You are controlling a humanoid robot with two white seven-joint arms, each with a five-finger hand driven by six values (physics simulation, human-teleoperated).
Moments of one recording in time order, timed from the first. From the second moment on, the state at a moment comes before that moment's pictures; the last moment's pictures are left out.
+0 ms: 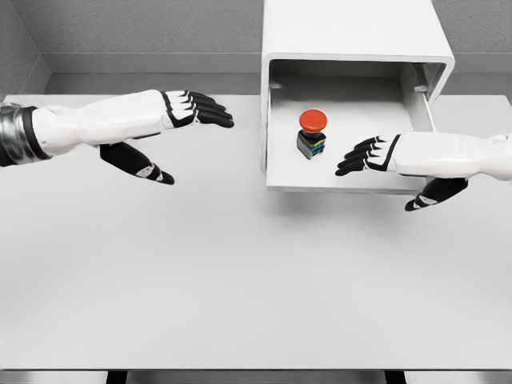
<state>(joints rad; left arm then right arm) -0.88 1.00 -0.96 -1.68 0.17 -0.61 -0.29 -0.82 -1.11 0.88 -1.68 -0.10 -0.61 0.56</state>
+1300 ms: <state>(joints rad) -0.48 1.05 -0.69 -1.57 0.16 -0.61 -0.46 -0.81 -1.06 0.87 -1.59 -0.14 -0.61 0.56</state>
